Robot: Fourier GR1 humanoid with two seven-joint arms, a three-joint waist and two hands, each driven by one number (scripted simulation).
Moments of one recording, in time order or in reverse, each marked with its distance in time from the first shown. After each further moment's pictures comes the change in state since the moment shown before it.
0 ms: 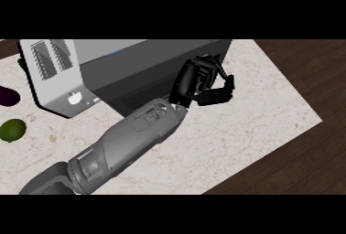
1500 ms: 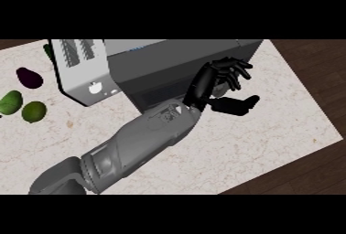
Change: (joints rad) left arm -0.081 -0.054 -0.084 0.062 0.139 -0.078 0.007; right arm 0.025 -0.076 -0.149 -0.008 -0.126 -0.039 0.050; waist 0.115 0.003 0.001
